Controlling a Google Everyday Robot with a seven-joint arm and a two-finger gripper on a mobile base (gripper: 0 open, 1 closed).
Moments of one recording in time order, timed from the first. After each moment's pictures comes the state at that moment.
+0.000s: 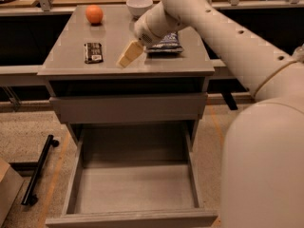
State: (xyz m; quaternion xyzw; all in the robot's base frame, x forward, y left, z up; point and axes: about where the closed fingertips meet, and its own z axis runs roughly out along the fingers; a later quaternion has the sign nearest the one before) arm 0.759 0.070 0.888 -0.58 0.70 0.13 0.40
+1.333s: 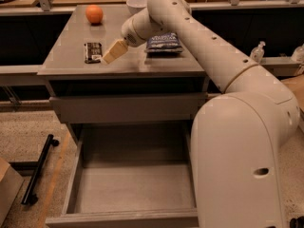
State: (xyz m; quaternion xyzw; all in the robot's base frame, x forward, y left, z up) arm 0.801 0.122 0.872 -0.54 0.70 0.19 0.42
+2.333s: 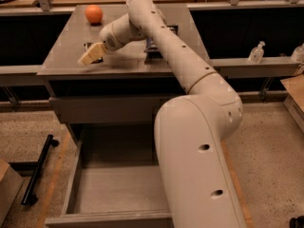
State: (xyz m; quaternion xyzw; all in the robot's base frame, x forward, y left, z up) arm 0.811 0.211 0.850 -0.55 0.67 0.29 0.41
